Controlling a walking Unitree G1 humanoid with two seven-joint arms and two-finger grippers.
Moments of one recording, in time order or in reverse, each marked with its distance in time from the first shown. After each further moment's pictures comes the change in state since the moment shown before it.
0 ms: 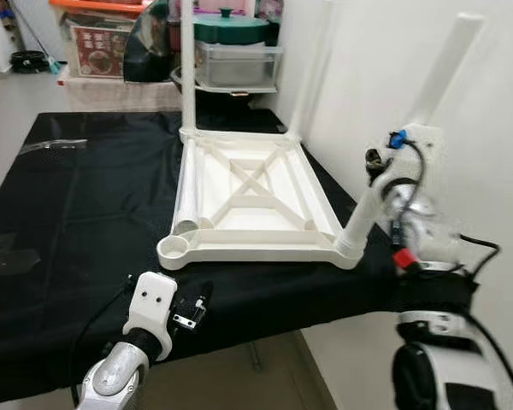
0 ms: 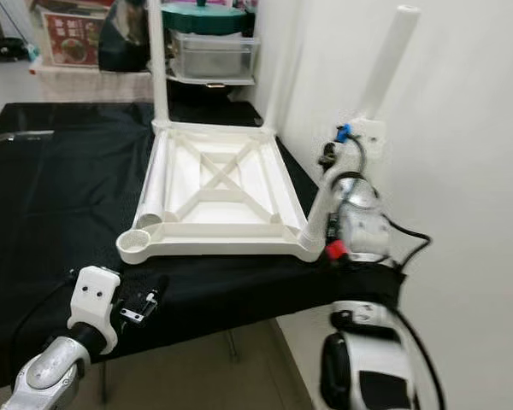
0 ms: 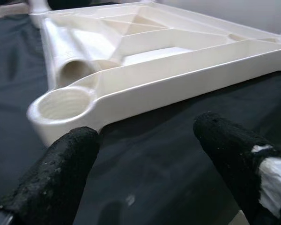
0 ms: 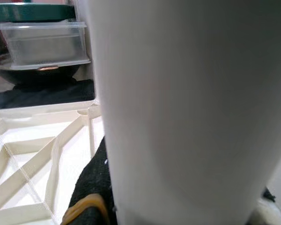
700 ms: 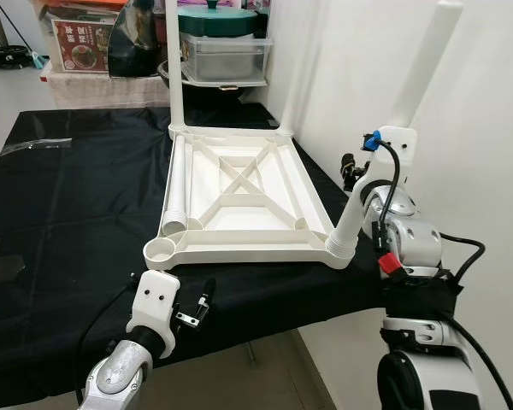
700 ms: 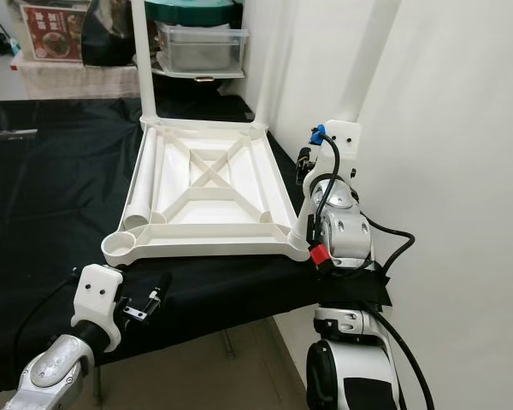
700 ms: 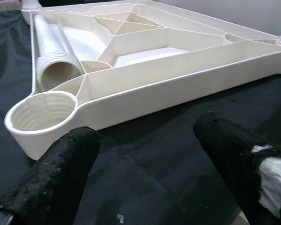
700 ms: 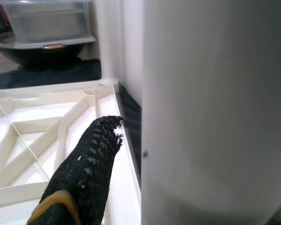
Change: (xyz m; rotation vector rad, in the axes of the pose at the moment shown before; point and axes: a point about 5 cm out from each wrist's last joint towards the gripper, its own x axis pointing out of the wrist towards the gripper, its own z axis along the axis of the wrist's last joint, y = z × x) left arm 0.001 -0.003 0.001 -0.009 -0.006 0.002; right arm -0.006 -0.003 0.005 0.023 0.038 0.111
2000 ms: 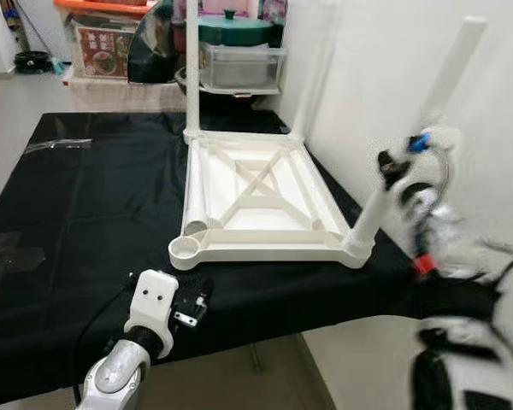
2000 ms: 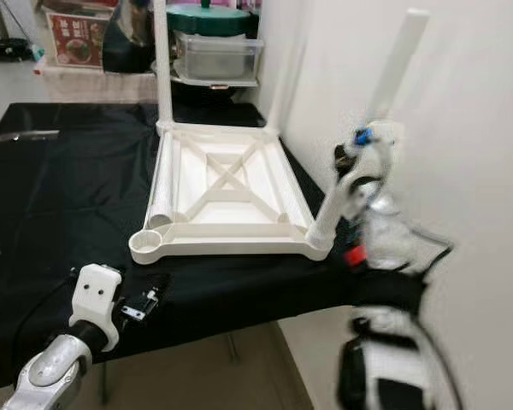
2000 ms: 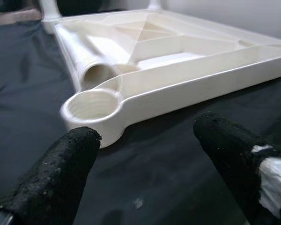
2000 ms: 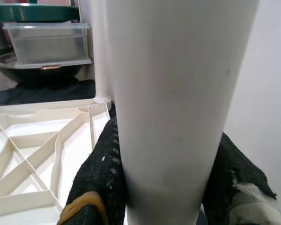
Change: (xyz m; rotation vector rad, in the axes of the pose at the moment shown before) left arm 0.000 0.004 0.000 0.022 0.003 -0.003; right arm -0.002 -0.021 -0.022 -0.025 -0.010 -0.097
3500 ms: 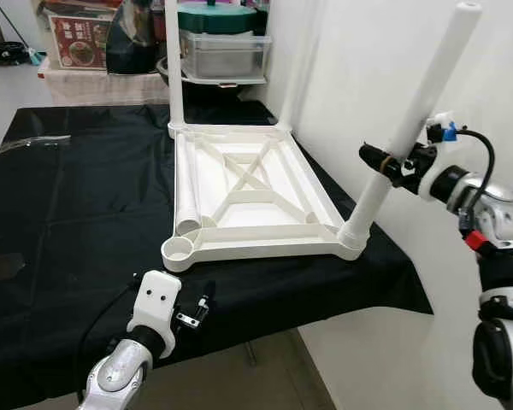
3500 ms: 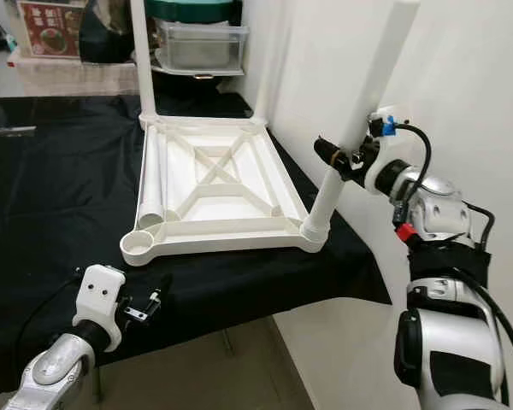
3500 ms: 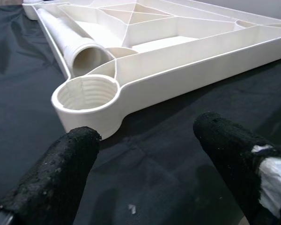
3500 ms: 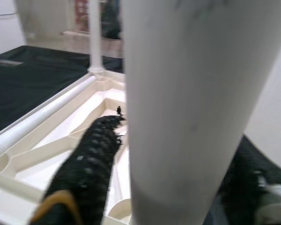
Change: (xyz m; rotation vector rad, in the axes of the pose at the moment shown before) left arm 0.002 0.003 -0.005 0.010 0.017 0.003; right arm 0.014 -0.064 0.041 -0.111 -0.027 0.620
